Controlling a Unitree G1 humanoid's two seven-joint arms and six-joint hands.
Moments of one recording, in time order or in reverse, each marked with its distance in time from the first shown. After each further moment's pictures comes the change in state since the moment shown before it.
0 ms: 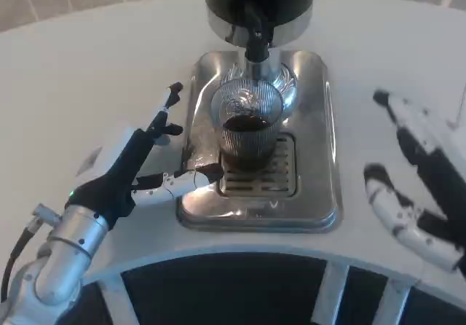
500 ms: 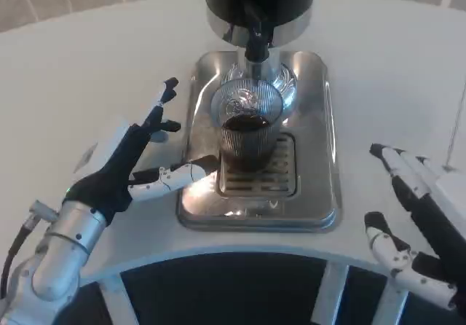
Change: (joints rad) left arm -0.016 0.000 0.008 0.018 -0.045 0.000 -0.024; right arm 0.108 -0.020 0.009 0.040 -0.071 -0.088 0.013
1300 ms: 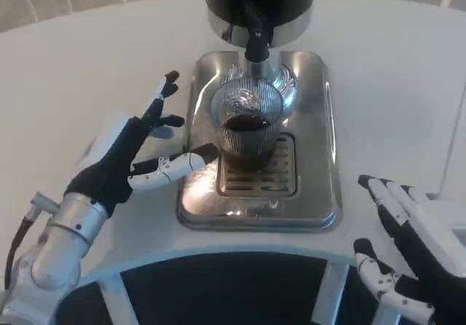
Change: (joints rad) left arm -0.069 -0.010 0.003 0.102 -0.064 -0.048 -0.049; right arm 0.055 0.017 0.051 0.138 -0.036 -0.073 -0.126
